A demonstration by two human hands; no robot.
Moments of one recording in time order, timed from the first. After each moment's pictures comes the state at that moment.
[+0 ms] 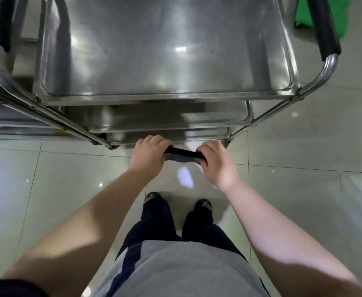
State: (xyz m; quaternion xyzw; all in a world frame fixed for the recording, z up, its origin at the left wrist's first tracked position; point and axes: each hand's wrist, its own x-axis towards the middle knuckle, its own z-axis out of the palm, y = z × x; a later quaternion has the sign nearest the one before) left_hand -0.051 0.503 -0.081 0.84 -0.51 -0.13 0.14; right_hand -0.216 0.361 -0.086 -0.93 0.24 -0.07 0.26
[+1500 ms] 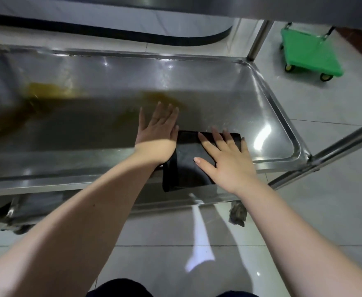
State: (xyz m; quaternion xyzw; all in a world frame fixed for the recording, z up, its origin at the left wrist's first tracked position) left_hand 0.065 0.213 -0.473 0.87 -0.48 -0.02 0.11; right_hand -0.119 0.127 -0.458 -0.95 0.31 0.07 0.04
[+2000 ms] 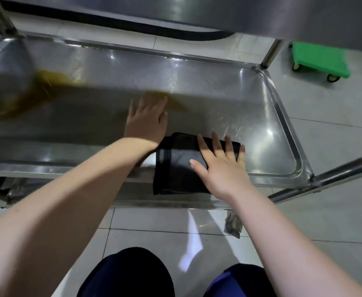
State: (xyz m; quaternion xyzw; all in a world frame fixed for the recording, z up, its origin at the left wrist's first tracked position) left_hand 0.085 0.263 -0.461 0.88 -0.44 -0.02 0.19; right_hand -0.123 0.195 -0.445 -0.93 0.35 0.12 0.09
